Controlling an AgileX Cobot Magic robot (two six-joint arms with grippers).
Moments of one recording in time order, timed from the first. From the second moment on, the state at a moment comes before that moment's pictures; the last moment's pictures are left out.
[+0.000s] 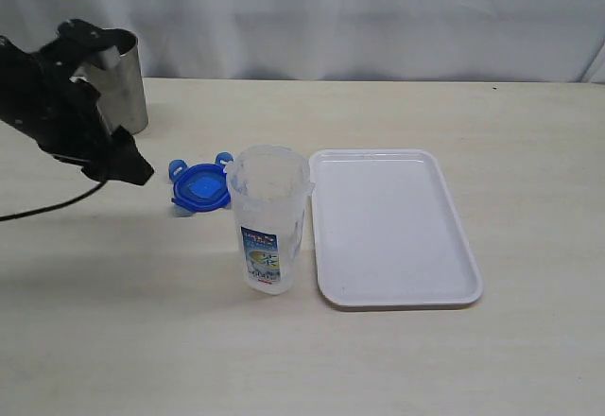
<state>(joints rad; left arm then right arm) -0.12 1.75 -1.15 -0.54 0.77 0.96 0.03 0.00 0.00 -0.01 0.34 -0.08</state>
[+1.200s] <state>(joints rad) -0.21 2.10 -1.24 -0.61 0.29 0.83 0.03 0.00 0.00 -0.01 0.34 -0.08</state>
